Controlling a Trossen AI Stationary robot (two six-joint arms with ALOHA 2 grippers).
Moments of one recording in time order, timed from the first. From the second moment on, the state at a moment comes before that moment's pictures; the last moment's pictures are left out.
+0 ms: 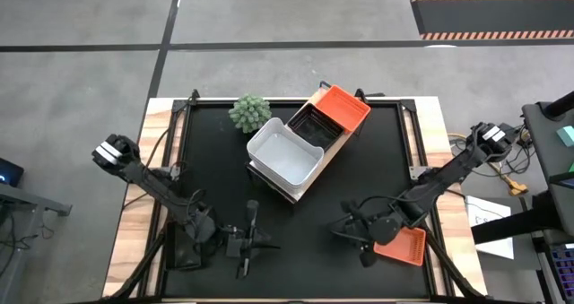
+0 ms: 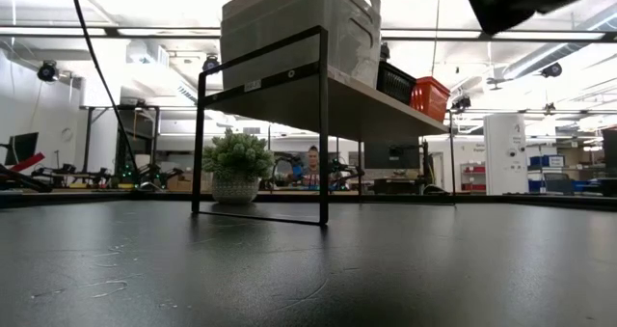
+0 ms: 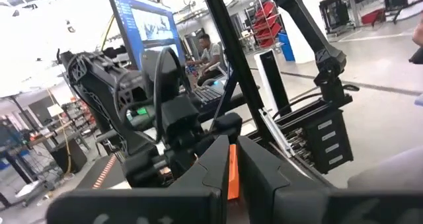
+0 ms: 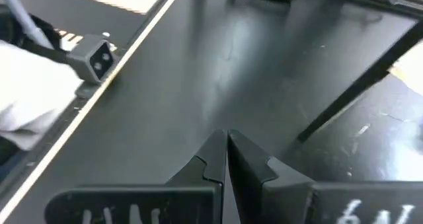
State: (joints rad) left arm -0.65 1.52 0.83 0.83 -0.45 0.42; right arm 0.63 1.37 0.79 -0.04 0.29 0.11
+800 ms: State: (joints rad) left arm -0.69 1.44 0.93 0.14 -0.76 -0.66; right arm 0.63 1.37 0.76 -0.02 0.34 0.01
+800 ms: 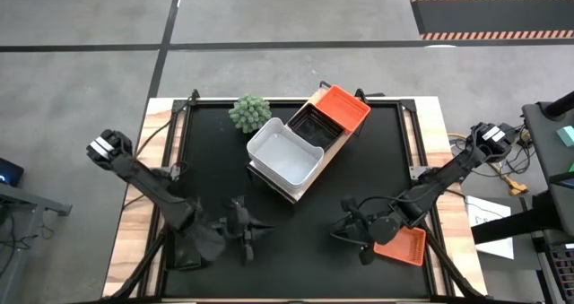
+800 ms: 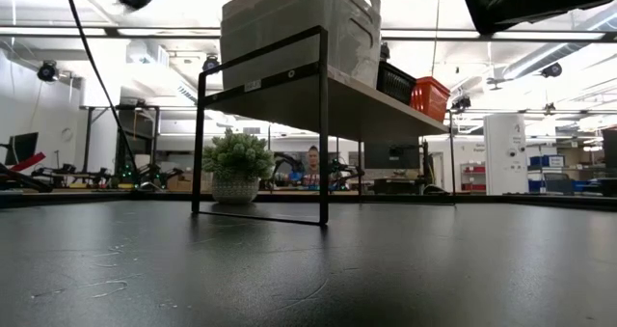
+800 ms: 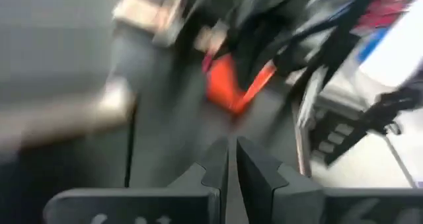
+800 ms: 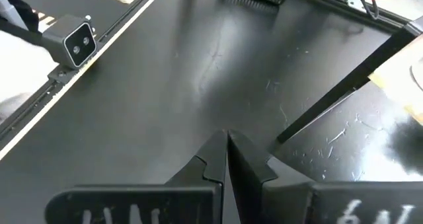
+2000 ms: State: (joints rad) left arm -0.74 1.71 1.28 -1.39 0.14 -2.17; right arm 0.63 1.37 0.76 -0.07 0.34 -0.03
